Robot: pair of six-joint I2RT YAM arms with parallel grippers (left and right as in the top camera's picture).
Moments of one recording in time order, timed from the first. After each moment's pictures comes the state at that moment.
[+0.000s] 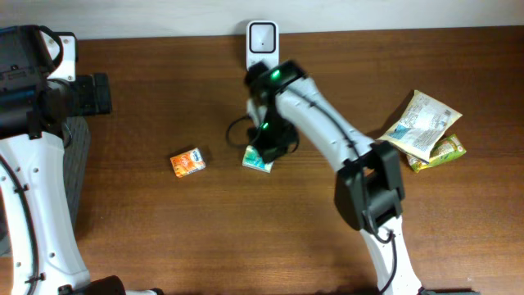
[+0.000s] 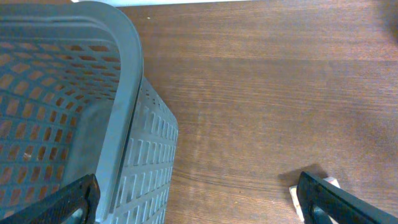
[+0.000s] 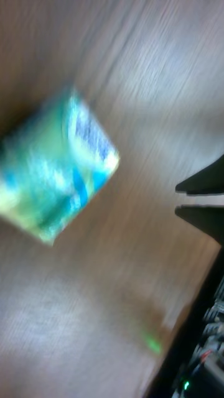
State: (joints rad) left arm 0.23 1.58 1.82 -1.10 -0.09 0.20; right arm 0.57 2.32 2.10 -1.48 -0.31 0.15
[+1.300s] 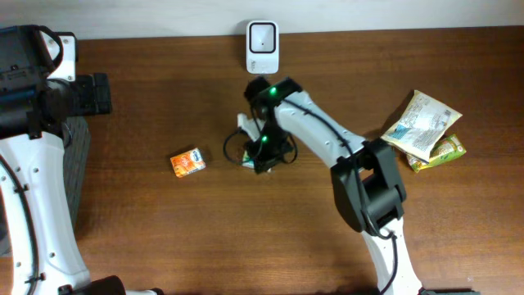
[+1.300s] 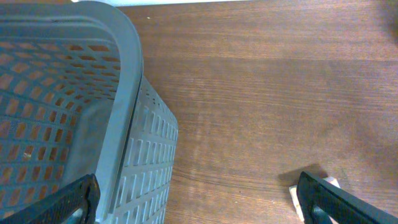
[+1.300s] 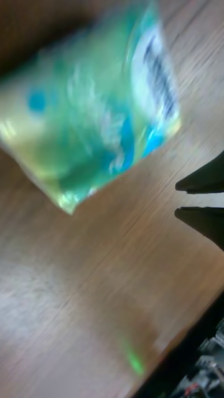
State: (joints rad) left arm 0.23 1.58 1.82 -1.10 -0.09 0.20; right arm 0.57 2.30 1.89 -1.26 -0.40 -0.06
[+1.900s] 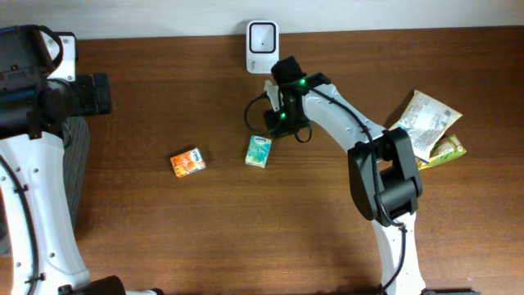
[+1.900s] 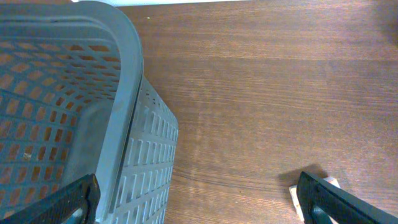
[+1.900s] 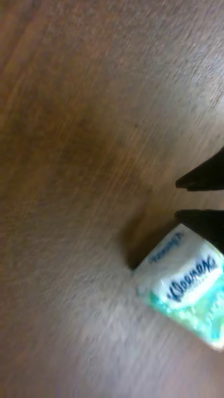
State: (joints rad) left arm 0.23 1.58 1.82 -1.10 -0.09 0.20; right arm 0.41 2.30 1.84 -0.90 -0.30 0.07
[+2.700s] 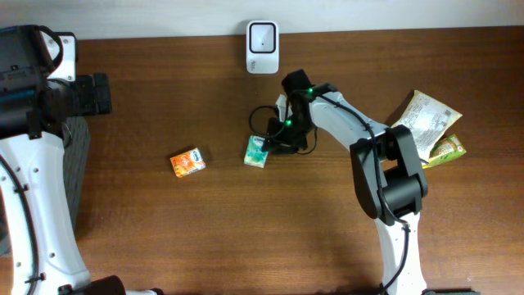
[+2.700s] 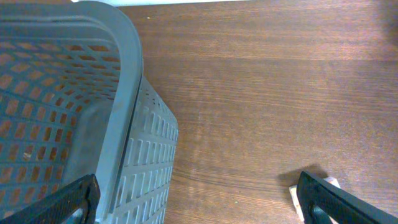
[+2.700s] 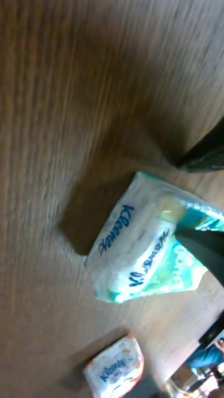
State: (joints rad) left arm 0.23 1.58 1.82 -1.10 -0.09 0.20; right arm 0.38 2.29 1.69 -0.84 -0.58 0.41
